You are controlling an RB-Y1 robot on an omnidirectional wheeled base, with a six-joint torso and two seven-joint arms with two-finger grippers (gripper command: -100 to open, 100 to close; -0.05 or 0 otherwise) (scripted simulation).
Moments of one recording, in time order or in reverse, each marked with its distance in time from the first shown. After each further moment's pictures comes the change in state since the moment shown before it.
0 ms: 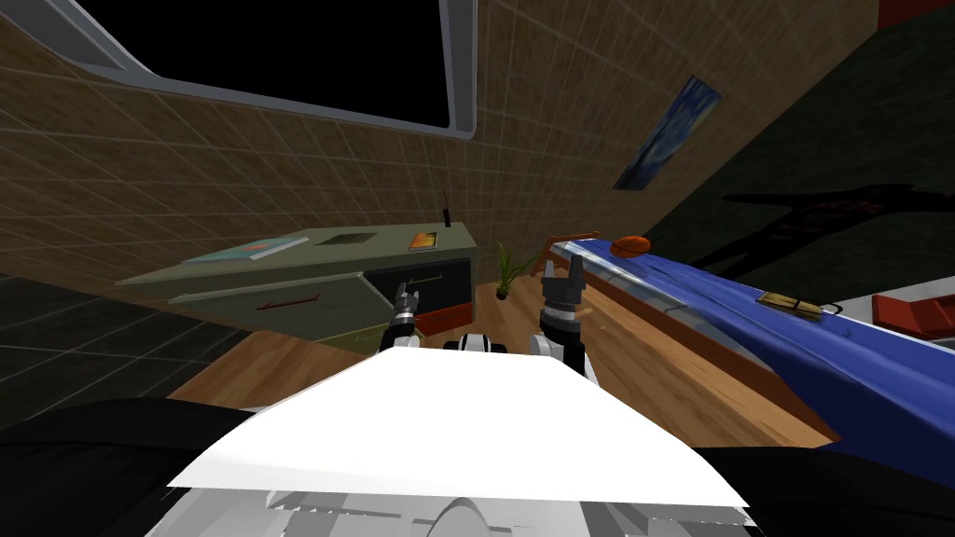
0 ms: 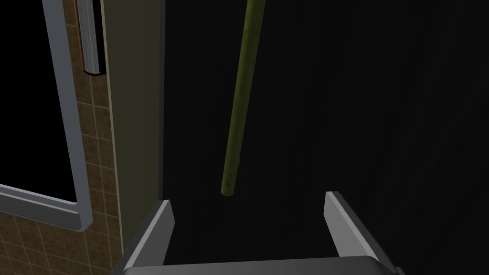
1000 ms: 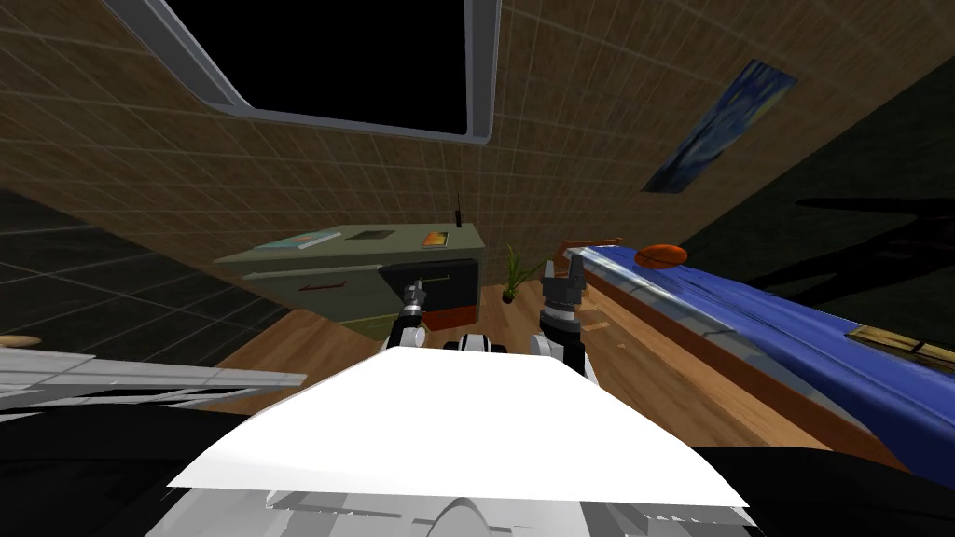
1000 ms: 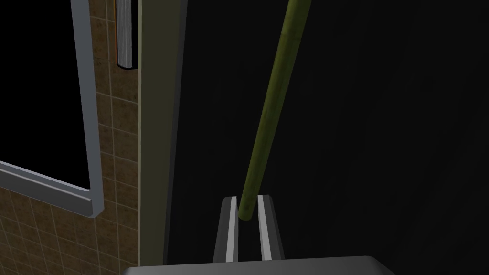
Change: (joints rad) left arm -0.107 0.036 -0.037 0.064 -0.030 -0.006 0.065; right arm 0.000 0.000 0.000 0.000 0.000 0.000 0.000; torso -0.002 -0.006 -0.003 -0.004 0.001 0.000
